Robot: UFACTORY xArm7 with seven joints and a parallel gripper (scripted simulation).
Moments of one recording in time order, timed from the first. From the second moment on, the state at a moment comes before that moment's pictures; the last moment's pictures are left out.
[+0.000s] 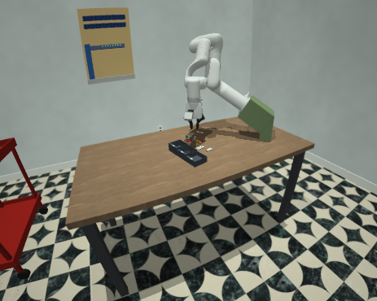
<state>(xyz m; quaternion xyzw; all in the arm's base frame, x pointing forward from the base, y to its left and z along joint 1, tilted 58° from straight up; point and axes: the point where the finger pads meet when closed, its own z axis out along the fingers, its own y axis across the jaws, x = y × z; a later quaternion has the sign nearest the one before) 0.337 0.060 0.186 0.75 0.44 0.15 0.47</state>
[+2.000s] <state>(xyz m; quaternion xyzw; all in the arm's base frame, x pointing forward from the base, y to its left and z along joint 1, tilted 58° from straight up) 0.332 0.047 0.184 0.84 0.24 0.25 0.42</state>
